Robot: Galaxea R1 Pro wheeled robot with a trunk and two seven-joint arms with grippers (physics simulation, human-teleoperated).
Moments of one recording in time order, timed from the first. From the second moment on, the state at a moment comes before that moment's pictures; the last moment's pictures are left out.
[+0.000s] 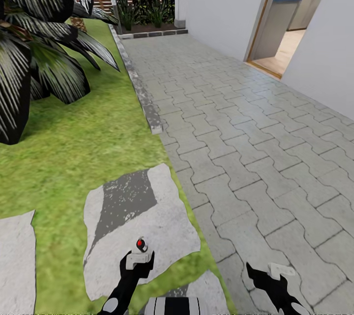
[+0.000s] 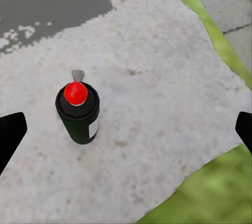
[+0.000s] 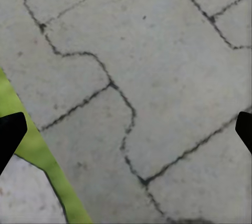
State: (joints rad) left arm -0.36 -0.07 -0.26 -0.51 0.21 -0.41 0.04; right arm -0.23 -0.03 -0.32 -0.78 0.00 -0.02 0.16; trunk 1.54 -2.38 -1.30
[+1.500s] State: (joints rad) left arm -0.36 -0.06 -0.26 -0.51 0.21 -0.45 0.09; right arm -0.23 -0.03 -0.31 -0.82 0.00 -0.02 0.18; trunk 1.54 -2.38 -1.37
